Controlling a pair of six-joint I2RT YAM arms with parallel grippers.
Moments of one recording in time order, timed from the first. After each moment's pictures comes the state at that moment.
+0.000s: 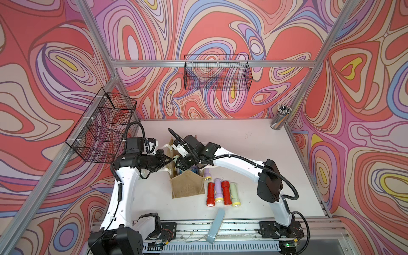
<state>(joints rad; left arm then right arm) 0.15 1.11 1.08 -1.00 0.69 -0.41 0.99 2.14 1.96 -0.70 -0.19 0.29</state>
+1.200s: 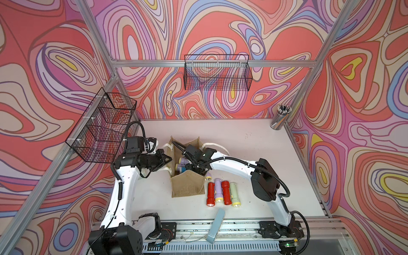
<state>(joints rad) 0.15 1.13 1.08 -0.99 0.67 -0.42 0.99 2.16 1.85 -0.79 -0.04 0.46</state>
